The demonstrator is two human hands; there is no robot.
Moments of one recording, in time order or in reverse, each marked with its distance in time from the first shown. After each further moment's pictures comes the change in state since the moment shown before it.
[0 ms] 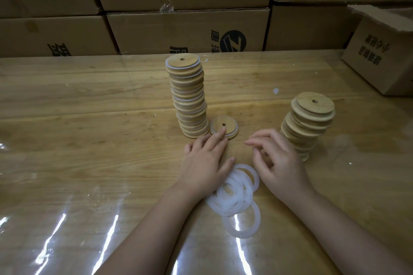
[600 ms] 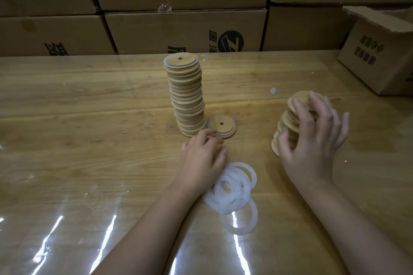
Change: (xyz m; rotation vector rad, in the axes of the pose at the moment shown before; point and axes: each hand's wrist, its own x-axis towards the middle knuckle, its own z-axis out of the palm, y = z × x) left_hand -0.003 0.004 -0.008 -0.196 0.174 -0.054; right_hand 0.007 0.020 -0.023 -0.553 0.304 0.129
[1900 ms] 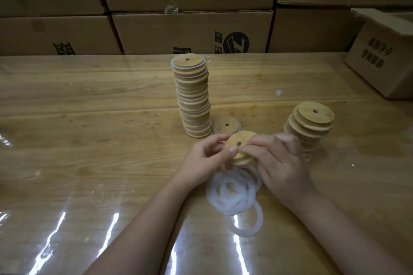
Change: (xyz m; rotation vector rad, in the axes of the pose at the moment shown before) left_hand 0.001 0.005 -0.022 -1.054 -0.246 -0.112; right_hand -0.013 -0.034 0.000 0.310 -0.031 -0.486
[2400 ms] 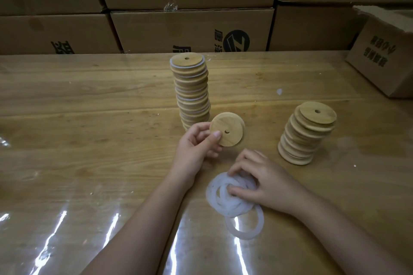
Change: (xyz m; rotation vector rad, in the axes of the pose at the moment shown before) left_hand 0.011 -0.007 -0.008 -0.256 0.296 -0.001; right_hand -0.008 0.000 0.008 0.514 -0.725 0.306
